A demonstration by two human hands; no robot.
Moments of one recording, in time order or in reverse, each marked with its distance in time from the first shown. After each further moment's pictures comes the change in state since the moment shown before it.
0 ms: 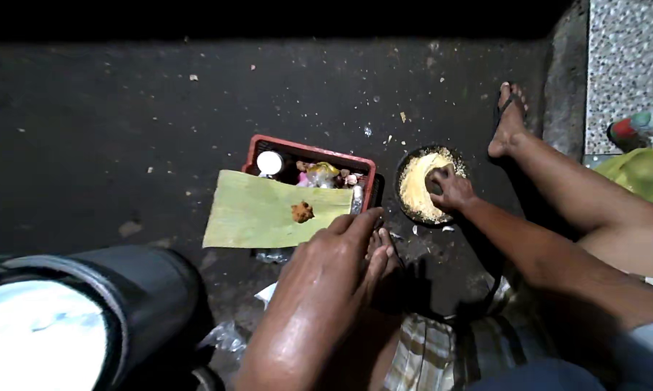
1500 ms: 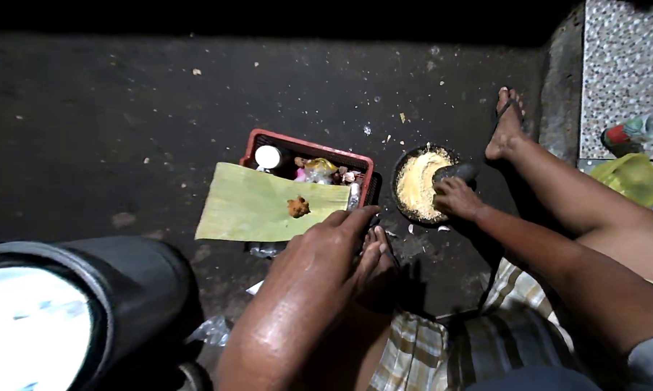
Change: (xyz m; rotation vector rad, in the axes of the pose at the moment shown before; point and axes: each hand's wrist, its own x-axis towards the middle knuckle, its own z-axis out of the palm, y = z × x) left_hand -0.001 -0.002 0.004 0.015 -0.032 0.010; right_hand -0.020 0.042 0.008 -0.189 0.115 -0.617
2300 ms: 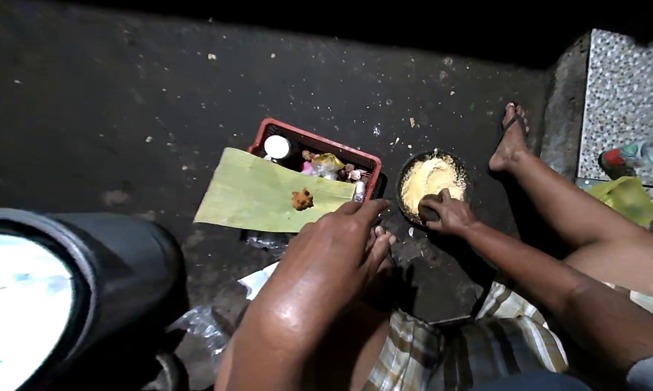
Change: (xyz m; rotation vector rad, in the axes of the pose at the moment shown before) left_hand -0.004 -0.005 -0.002 -0.023 -0.004 -0.027; right_hand 0.015 -0.069 -0.026 0.118 -0.262 0.459
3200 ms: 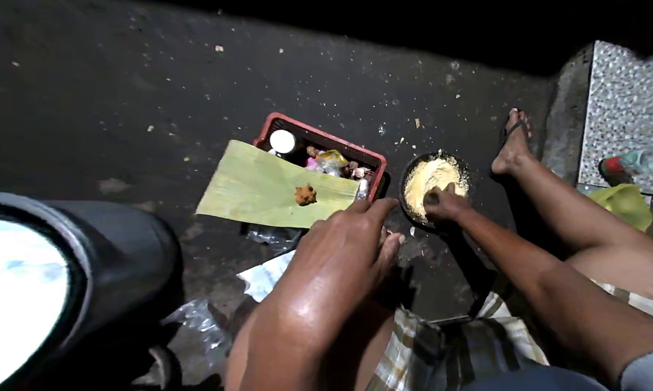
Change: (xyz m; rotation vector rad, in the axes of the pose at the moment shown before) left_hand -0.005 -0.001 0.005 -0.017 0.003 -0.012; right_hand 0.026 -0.012 -0.009 0.154 -0.046 0.266
